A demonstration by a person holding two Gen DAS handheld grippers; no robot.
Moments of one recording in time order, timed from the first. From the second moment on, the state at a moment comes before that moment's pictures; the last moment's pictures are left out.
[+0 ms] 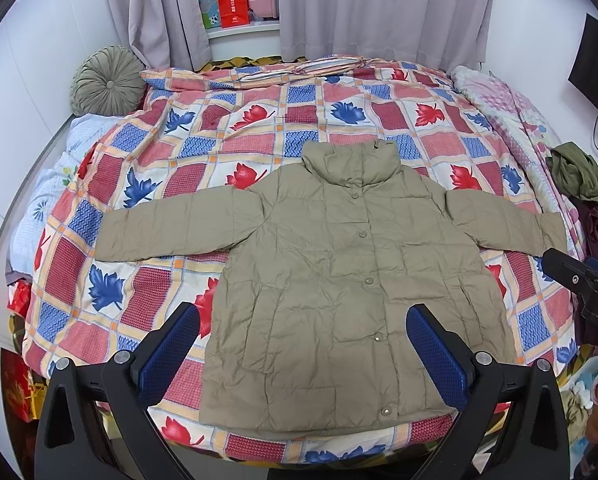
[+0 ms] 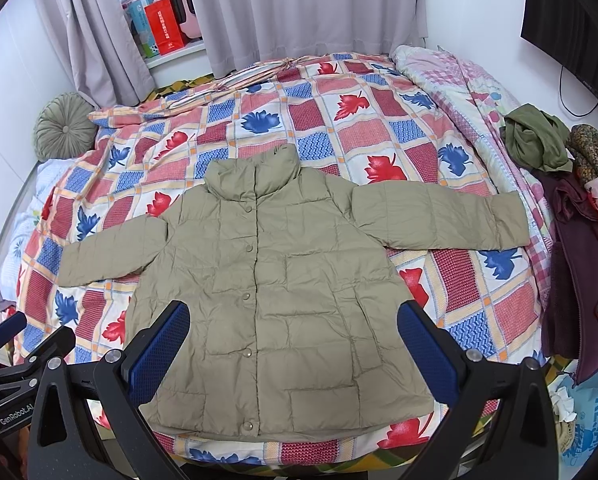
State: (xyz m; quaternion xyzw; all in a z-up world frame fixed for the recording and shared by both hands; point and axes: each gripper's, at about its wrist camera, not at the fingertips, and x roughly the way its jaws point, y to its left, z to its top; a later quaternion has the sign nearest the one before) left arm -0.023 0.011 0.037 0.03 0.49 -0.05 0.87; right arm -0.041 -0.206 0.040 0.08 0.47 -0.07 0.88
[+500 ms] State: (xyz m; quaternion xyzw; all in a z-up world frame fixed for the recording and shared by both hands) left arm -0.021 0.011 0.038 0.03 0.49 -0.05 0.87; right arm -0.040 -0.207 0.040 0.08 0.47 -0.07 0.88
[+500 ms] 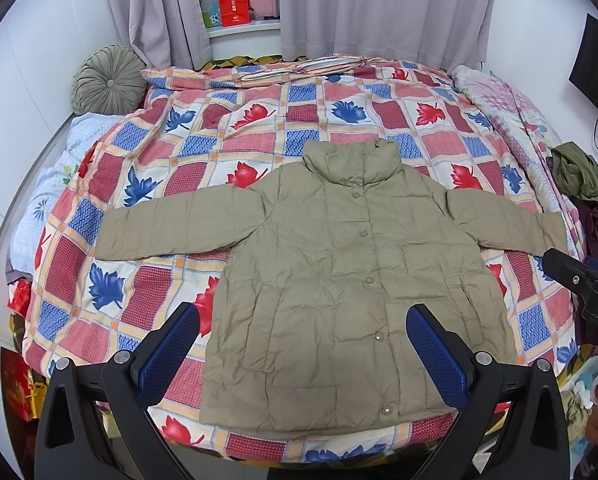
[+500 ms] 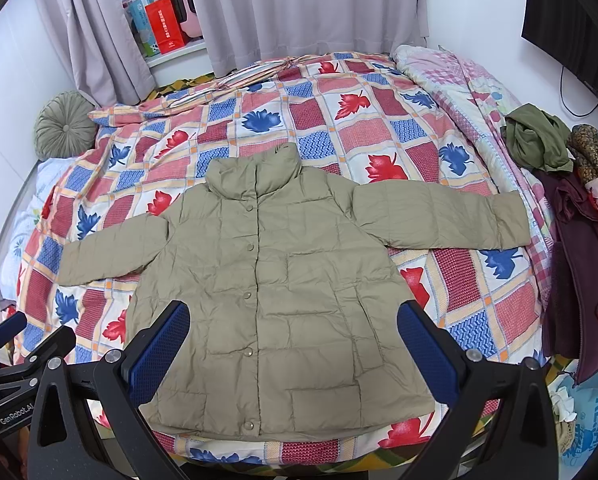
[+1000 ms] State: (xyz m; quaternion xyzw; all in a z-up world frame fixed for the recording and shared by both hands) left arm -0.019 0.011 0.040 0.03 0.49 -0.05 0.87; right arm -0.040 -0.207 0.041 0.08 0.47 -0.07 0.88
